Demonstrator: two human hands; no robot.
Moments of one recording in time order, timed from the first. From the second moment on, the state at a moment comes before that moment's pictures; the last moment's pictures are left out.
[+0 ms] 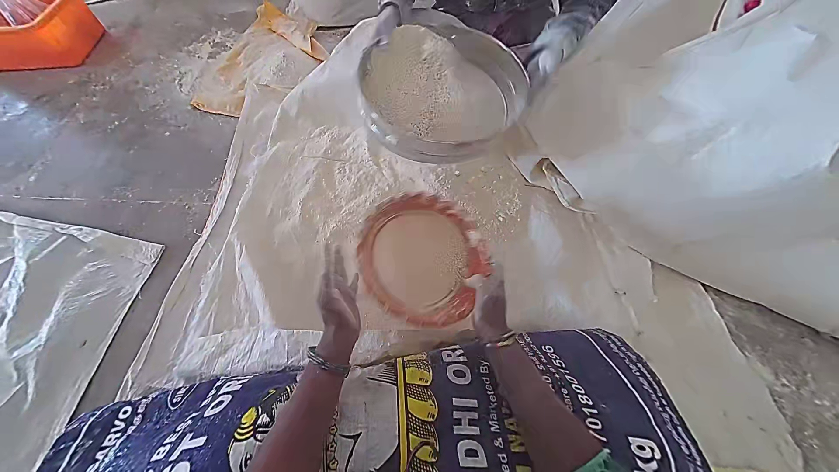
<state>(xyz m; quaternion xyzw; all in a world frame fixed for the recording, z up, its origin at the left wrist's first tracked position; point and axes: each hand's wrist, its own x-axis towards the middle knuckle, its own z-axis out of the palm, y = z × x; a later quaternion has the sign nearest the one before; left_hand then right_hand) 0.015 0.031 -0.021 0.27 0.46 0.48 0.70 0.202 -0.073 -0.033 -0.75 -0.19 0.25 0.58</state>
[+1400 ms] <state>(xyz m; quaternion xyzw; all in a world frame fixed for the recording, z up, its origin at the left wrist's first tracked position) 0.018 0.035 -0.024 0.23 0.52 0.41 0.71 0.211 -0.072 -0.038 -0.67 -0.25 0.34 0.61</state>
